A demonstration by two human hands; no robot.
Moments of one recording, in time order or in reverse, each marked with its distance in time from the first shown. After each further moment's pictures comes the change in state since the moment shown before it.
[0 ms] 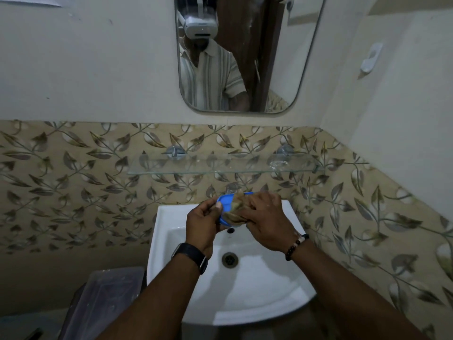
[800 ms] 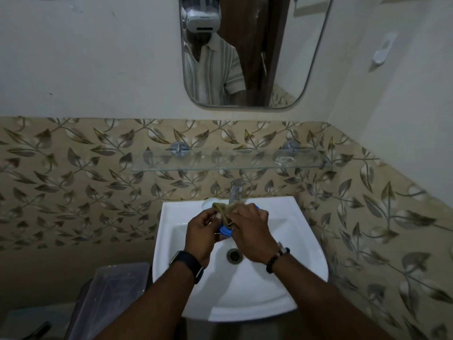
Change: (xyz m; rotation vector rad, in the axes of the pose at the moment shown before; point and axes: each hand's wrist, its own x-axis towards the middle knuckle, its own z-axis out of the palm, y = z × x) left_hand -0.003 -0.022 -0.031 0.120 -0.044 -0.033; right_hand 0.005 -0.050 0.044 0.121 -0.168 0.276
